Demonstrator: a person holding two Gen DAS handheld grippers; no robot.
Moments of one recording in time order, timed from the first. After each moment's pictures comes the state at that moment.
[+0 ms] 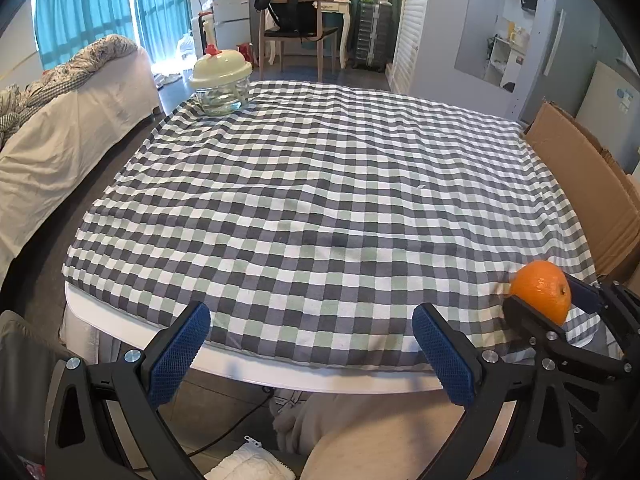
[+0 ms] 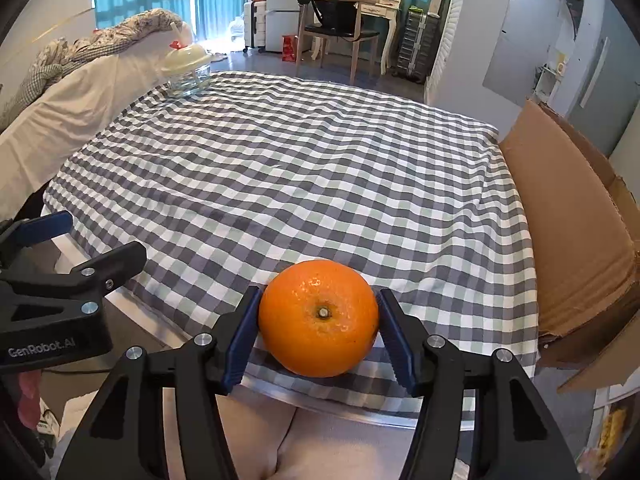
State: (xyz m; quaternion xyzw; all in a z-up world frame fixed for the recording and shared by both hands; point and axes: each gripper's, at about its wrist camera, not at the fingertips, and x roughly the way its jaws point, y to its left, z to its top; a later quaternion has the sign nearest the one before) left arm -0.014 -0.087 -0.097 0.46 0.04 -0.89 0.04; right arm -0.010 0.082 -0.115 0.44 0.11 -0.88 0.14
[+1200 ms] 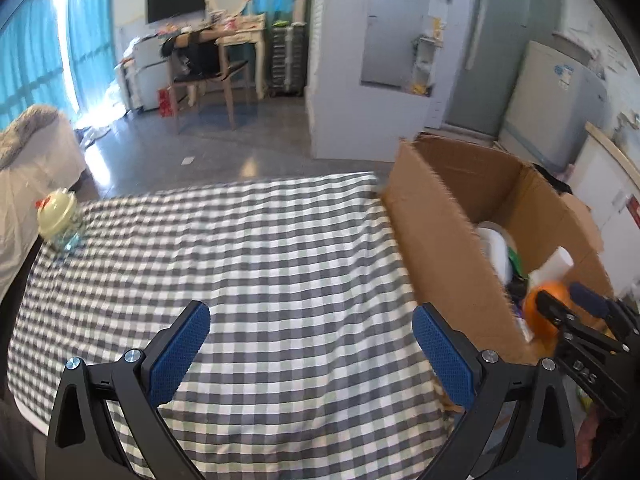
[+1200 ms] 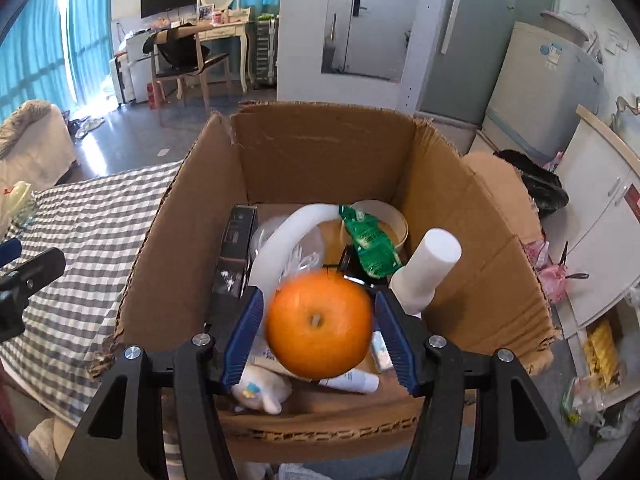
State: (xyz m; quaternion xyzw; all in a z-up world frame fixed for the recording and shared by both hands) left arm -0.114 0.106 -0.022 0.43 0.01 -0.90 -0.05; right arm -0.072 0.331 -0.037 0.41 0.03 -0.91 -0.06
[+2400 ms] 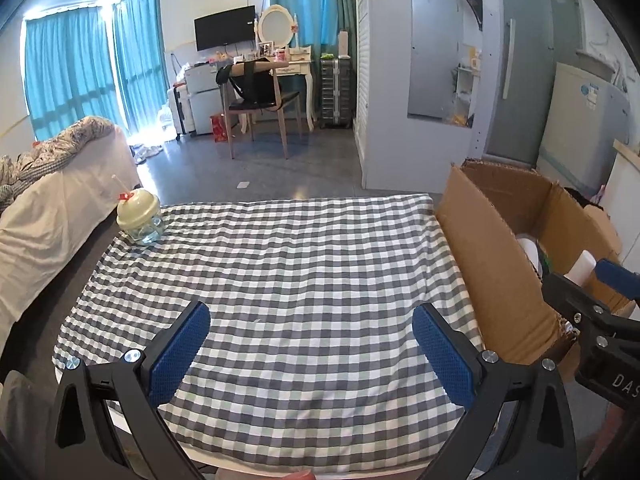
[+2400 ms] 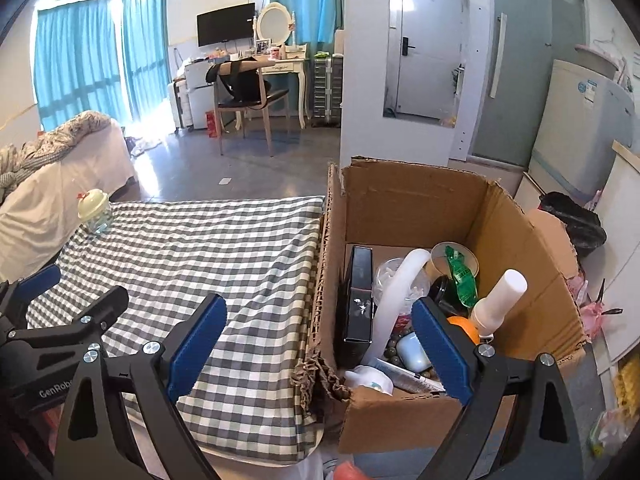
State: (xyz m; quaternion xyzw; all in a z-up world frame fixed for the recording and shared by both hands) left arm -0.050 0.066 -0.003 0.36 -0.01 -0.93 0.02; right arm -0.038 0.259 -0.006 0.35 0.02 -0.94 0.04
